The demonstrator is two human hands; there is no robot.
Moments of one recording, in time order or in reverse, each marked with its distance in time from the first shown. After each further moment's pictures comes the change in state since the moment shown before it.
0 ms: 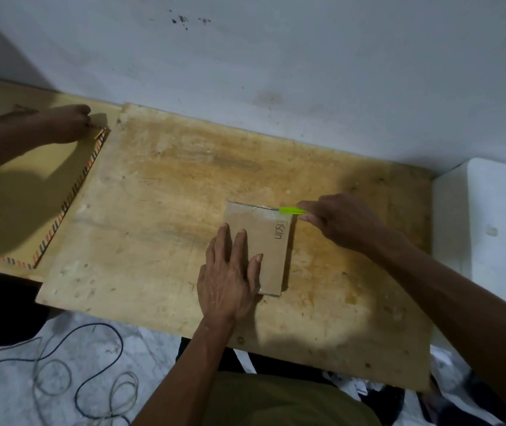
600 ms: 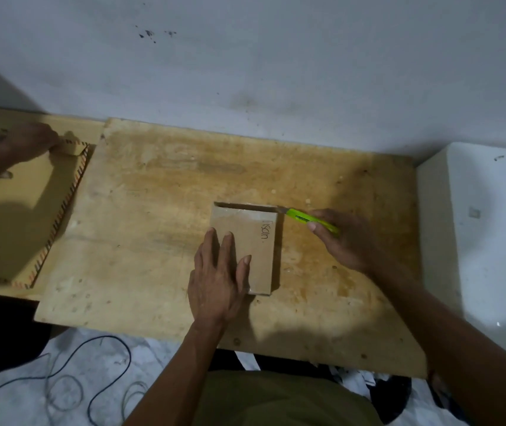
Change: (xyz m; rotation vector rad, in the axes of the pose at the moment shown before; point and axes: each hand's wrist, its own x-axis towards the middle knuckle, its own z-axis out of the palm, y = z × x) left_hand 0.000 0.000 -0.003 0.000 -0.056 -0.012; right_hand -0.059 0.006 0.033 0.376 0.299 0.399
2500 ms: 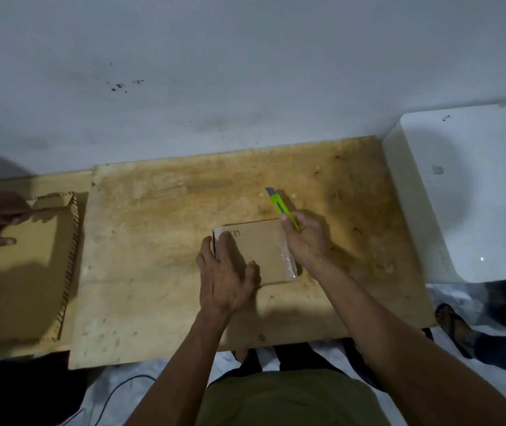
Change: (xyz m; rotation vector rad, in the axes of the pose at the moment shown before) left_hand 0.025 -0.004 -0.036 -0.077 -0.224 0.106; right_hand -0.011 -0.086 0.052 0.554 0.290 0.664
